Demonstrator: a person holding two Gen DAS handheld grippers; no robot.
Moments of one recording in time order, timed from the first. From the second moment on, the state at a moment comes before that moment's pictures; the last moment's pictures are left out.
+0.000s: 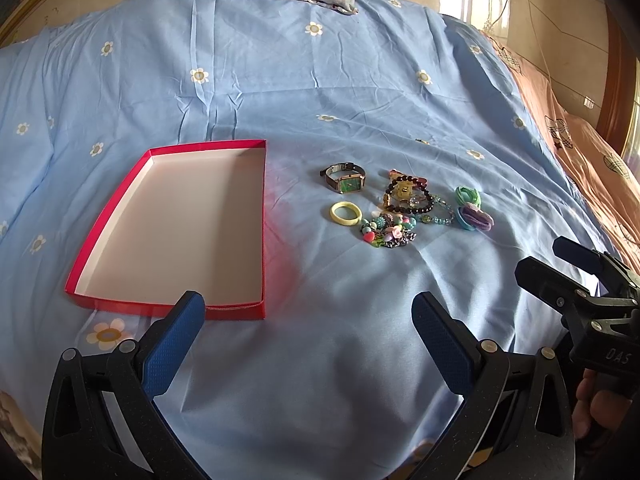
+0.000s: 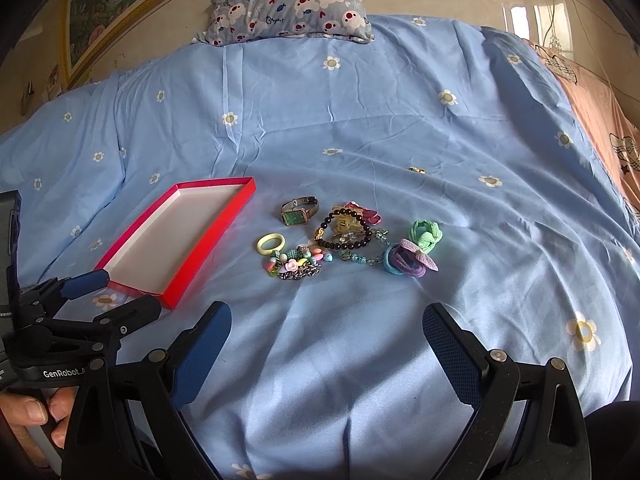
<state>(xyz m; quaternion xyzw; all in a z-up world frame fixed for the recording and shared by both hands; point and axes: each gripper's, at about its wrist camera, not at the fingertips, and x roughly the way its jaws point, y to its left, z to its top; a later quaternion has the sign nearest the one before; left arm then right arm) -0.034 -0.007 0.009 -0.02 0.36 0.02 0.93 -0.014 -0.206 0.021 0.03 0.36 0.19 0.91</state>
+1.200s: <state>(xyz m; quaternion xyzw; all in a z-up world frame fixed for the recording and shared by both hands) 0.001 0.005 0.002 -0.04 0.39 0.00 0.92 0.005 -0.210 0.012 0.04 0.38 0.19 0.90</state>
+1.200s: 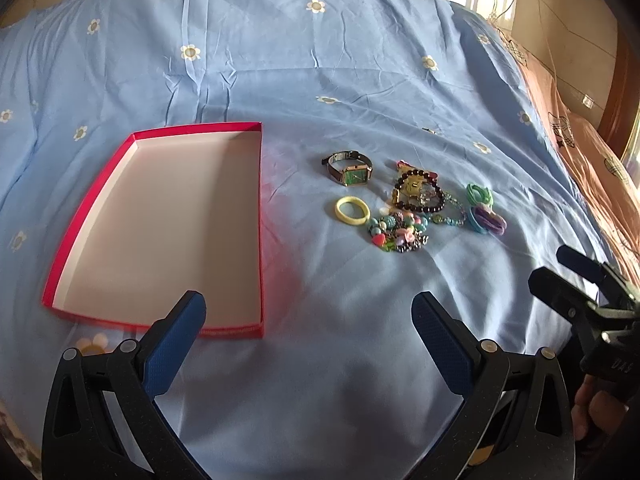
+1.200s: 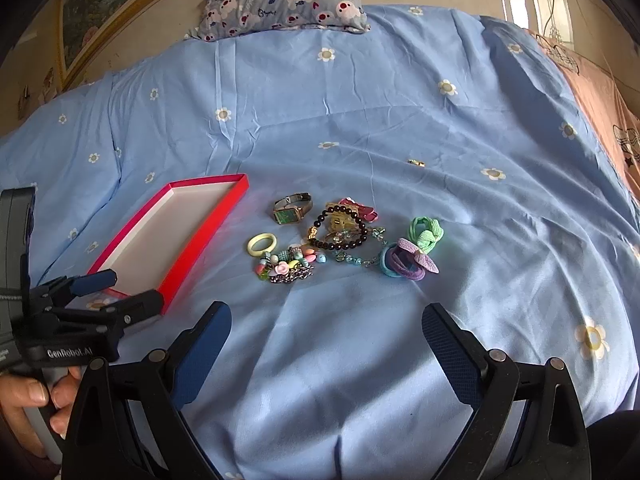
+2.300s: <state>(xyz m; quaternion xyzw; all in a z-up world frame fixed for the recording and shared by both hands) 0.145 -0.005 -0.025 0.01 0.47 -0.05 0.88 0.146 -0.197 -0.021 0.06 0.45 0.20 0.87</state>
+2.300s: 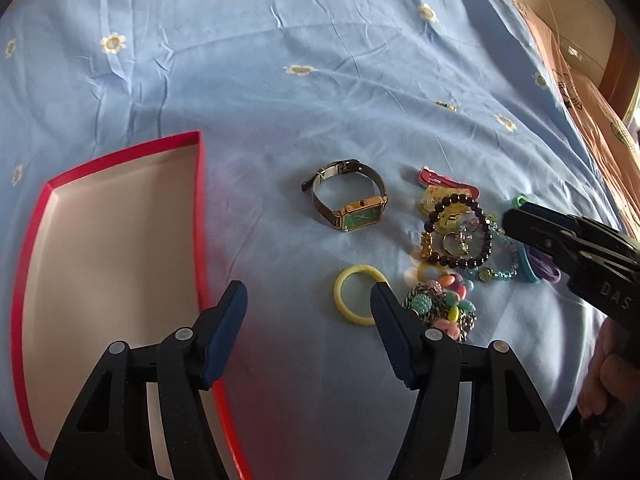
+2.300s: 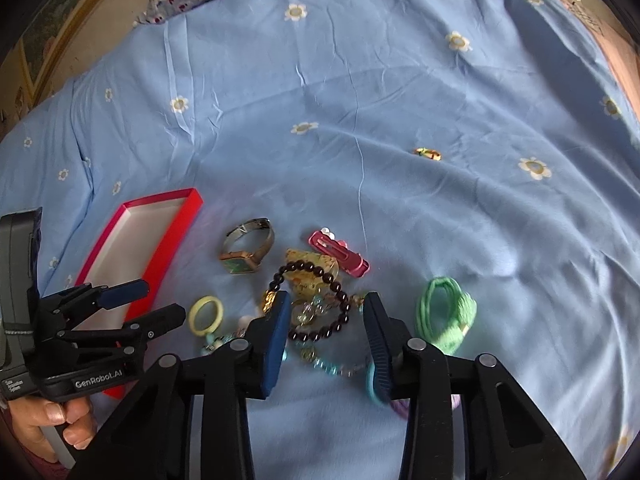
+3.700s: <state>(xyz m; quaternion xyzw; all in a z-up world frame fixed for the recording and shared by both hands) 0.112 0.052 0.004 -0.07 0.44 -0.07 0.89 0.133 -0.144 0.023 0.04 0.41 0.26 0.87</state>
